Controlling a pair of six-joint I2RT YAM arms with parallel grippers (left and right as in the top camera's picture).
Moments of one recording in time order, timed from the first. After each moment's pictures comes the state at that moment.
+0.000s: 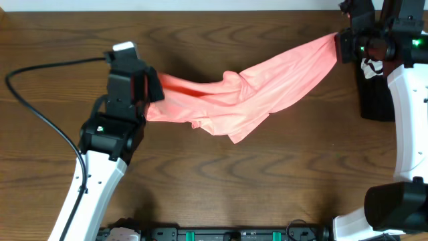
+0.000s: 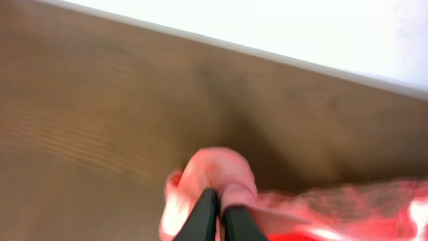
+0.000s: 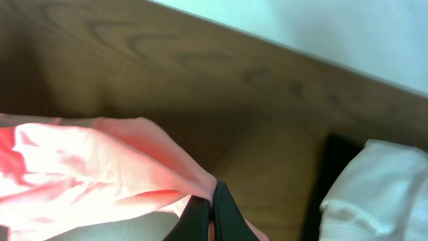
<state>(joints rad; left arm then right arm) -0.24 1.20 1.13 -0.50 -0.27 -0.39 -0.08 1.70 1.78 -0.90 -0.26 -0.32</state>
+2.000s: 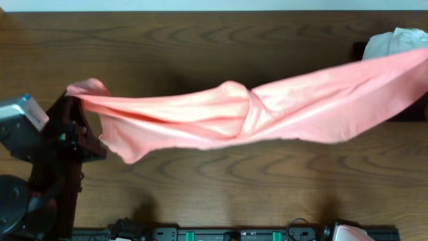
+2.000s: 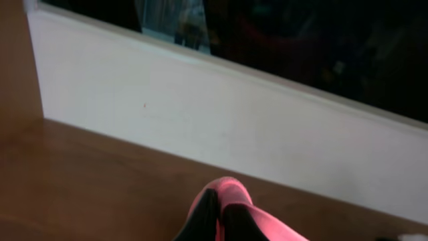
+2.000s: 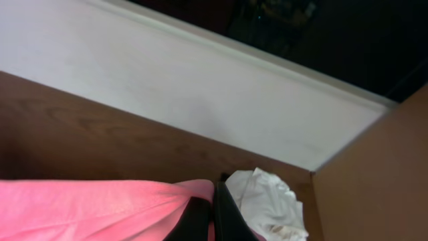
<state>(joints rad) -0.18 0.73 1.46 -0.84 -0.20 -0.34 -0.20 1.29 2.37 -1.40 -0.21 -0.34</state>
